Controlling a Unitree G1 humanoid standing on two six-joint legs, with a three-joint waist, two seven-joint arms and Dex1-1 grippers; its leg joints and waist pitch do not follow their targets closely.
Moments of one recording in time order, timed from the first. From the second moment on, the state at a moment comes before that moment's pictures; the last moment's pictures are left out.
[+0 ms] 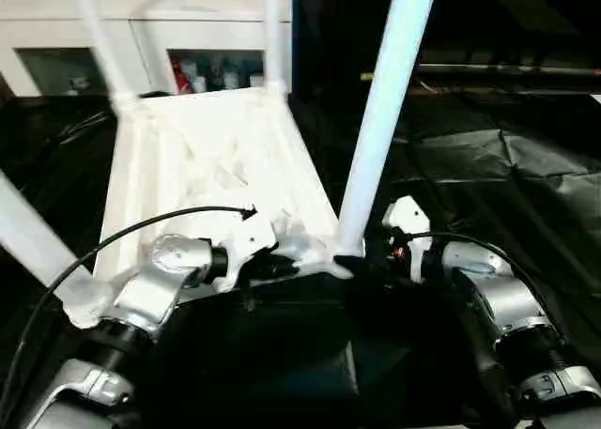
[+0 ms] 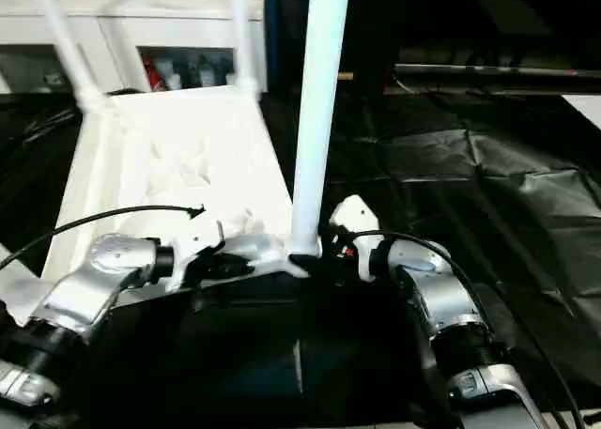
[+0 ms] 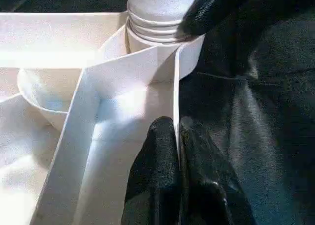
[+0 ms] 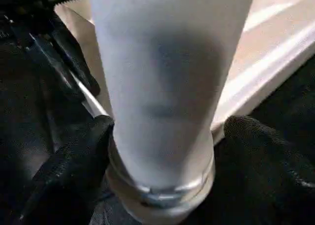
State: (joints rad) left arm -0.44 0.41 -0.29 0.37 -0.04 0.15 -1.10; right arm -0.46 -0.35 0.18 0.50 0.16 0.08 1.00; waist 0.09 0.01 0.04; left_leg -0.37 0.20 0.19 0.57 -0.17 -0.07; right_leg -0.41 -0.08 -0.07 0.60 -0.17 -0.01
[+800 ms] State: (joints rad) left arm -0.43 0.42 -0.29 0.35 -0.04 0.17 -1.13; right arm -0.46 -0.35 0.19 0.49 0.18 0.13 1.06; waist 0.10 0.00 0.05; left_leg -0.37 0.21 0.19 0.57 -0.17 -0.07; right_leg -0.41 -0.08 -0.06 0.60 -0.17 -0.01
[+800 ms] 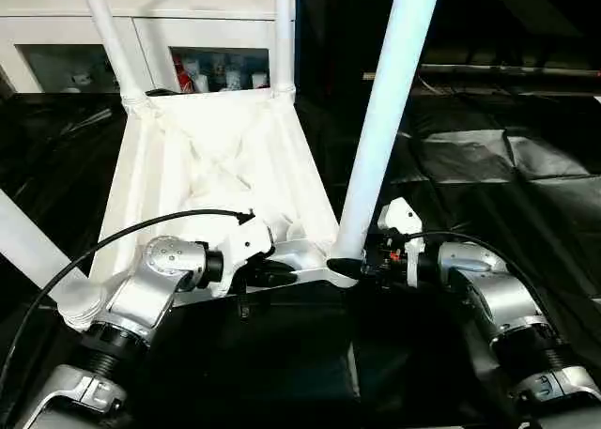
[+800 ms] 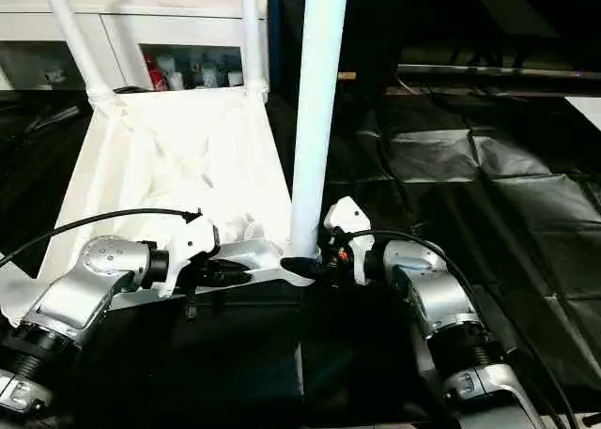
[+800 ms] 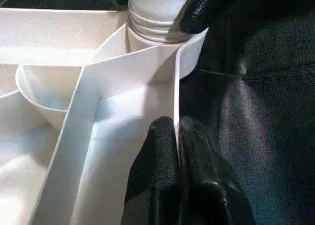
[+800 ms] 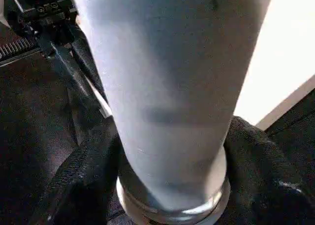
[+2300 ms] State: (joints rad) left arm -0.43 0.40 -0.31 0.30 -0.03 0.19 -1.10; right arm -0.40 -0.44 0.21 0.43 0.22 0.13 1.10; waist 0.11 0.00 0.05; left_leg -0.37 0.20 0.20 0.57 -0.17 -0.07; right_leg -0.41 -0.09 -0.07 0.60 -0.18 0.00
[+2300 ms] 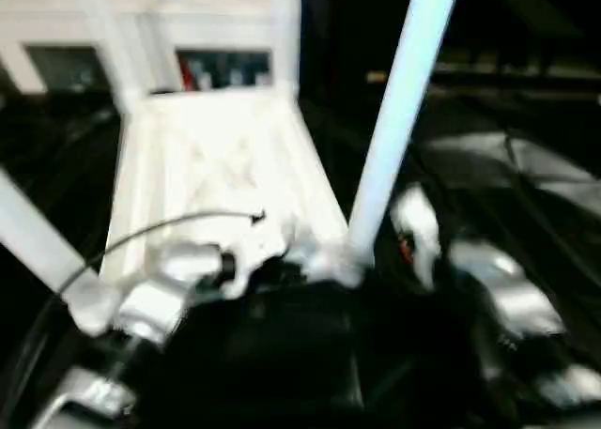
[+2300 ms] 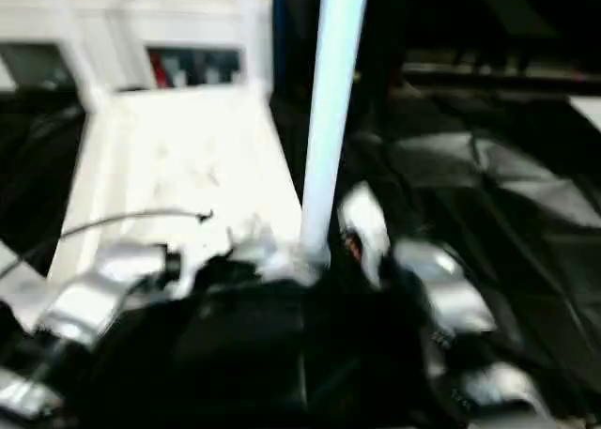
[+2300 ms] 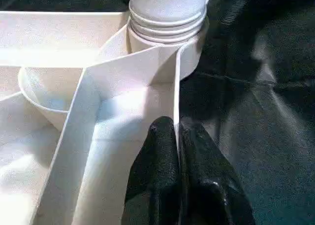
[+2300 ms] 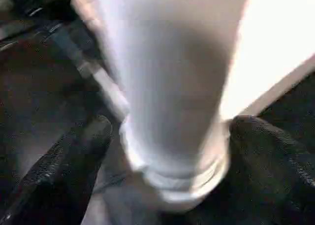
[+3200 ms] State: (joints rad) left arm -0.43 0.40 -0.31 0.31 -0.04 0.20 -1.12; right arm -0.43 -0.39 0.21 0.45 0.19 0.14 1.07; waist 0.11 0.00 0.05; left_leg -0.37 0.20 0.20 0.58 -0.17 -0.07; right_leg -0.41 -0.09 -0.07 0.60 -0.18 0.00
